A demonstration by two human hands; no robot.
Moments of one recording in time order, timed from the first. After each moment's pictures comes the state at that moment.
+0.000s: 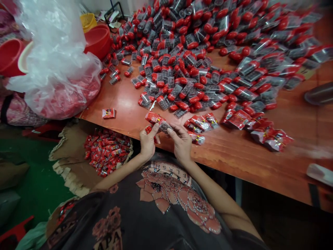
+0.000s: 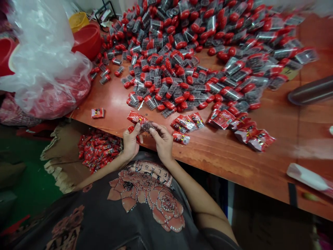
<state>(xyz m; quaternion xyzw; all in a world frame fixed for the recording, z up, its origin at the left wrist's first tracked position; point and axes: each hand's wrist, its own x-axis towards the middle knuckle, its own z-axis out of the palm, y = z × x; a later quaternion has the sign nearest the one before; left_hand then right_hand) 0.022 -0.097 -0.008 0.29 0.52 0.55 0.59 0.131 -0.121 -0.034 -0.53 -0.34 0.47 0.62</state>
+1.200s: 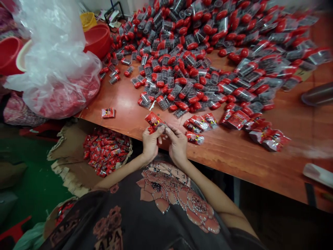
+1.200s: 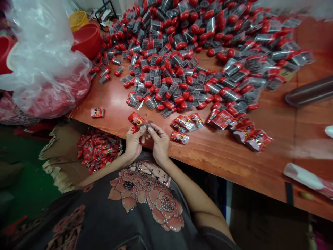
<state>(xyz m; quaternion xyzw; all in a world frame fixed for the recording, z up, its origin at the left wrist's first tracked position) 0.033 -0.101 -0.004 0.24 0.49 0.56 0.62 0.116 -0.118 -0.040 -0.55 -0.27 0.50 0.61</state>
